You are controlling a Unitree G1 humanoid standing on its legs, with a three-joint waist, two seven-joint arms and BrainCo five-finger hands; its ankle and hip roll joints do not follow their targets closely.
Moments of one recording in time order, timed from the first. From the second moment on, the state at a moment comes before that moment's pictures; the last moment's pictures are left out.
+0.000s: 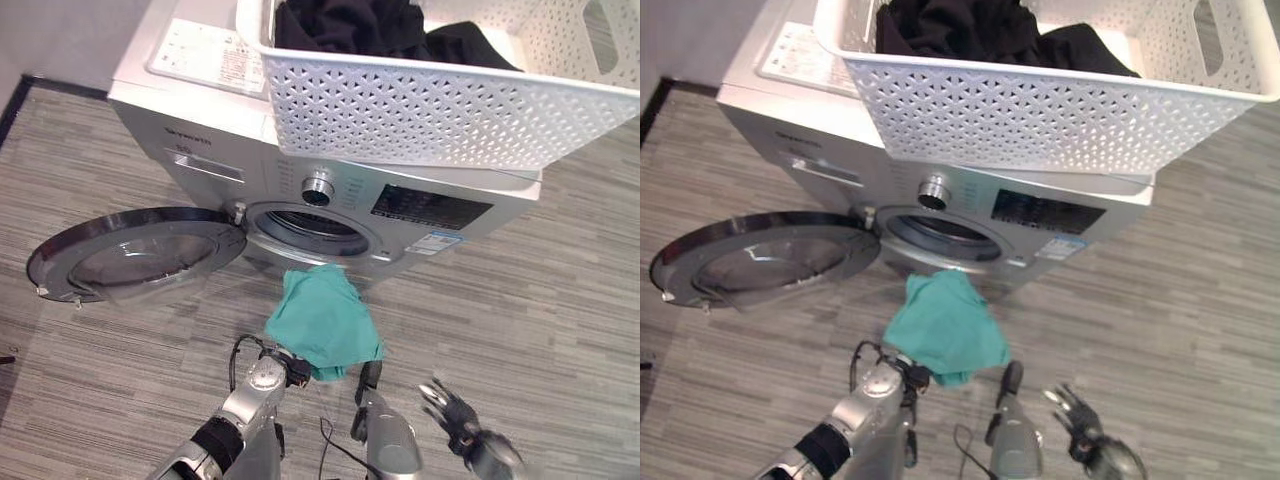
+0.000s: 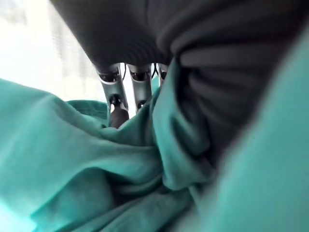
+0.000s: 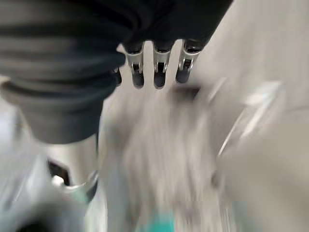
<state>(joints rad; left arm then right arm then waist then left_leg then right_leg) -0.26 0.23 -0.59 0.52 -0.43 -0.13 0.09 0.01 -0.35 0.12 1.07 0.77 -0.07 0.17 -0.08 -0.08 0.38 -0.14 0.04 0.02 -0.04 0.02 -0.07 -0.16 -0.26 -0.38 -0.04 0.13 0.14</state>
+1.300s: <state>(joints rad) -1.21 0.35 -0.20 1.10 -0.74 -0.25 0.38 -0.22 -0.38 0.36 0.59 0.81 -0.24 0.03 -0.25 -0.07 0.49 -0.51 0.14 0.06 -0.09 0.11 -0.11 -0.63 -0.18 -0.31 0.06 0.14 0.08</state>
